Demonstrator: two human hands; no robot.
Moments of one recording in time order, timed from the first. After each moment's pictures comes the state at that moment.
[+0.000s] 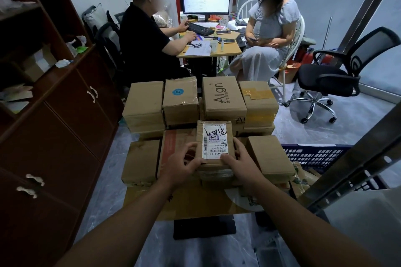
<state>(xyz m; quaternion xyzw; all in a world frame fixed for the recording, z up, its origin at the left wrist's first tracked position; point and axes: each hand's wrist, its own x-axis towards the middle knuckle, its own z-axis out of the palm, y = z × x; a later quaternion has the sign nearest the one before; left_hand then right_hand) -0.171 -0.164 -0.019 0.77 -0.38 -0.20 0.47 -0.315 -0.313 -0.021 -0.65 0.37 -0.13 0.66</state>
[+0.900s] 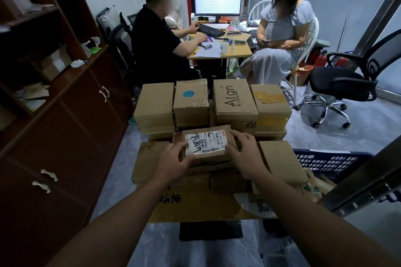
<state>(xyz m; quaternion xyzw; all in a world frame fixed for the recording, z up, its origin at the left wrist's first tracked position) -0.133 -0.147 -0.013 0.87 -0.34 -0.11 0.33 -0.277 -0.322 -0.002 -0.79 0.35 -0.17 0.46</state>
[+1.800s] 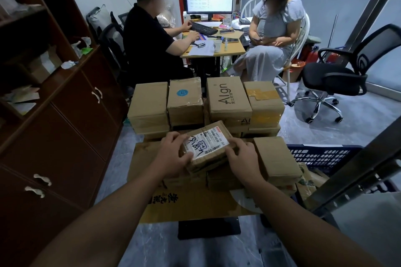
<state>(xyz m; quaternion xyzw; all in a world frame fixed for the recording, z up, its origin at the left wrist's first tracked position) -0.122 -0.160 0.002 0.87 -0.42 -0.11 0.24 -0.291 -0.307 -0.008 -0.76 0.42 -0.18 0.46</state>
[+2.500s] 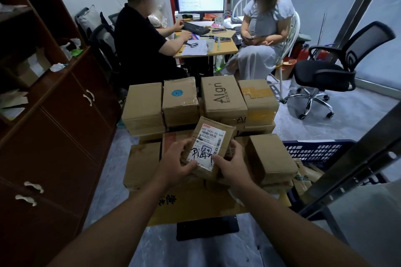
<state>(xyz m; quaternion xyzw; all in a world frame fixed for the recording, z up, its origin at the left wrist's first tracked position) -0.139 -0.154 -0.019 0.81 -0.44 -0.14 0.37 -0.287 -0.280 -0.021 -0.55 0.42 -0.19 0.70</state>
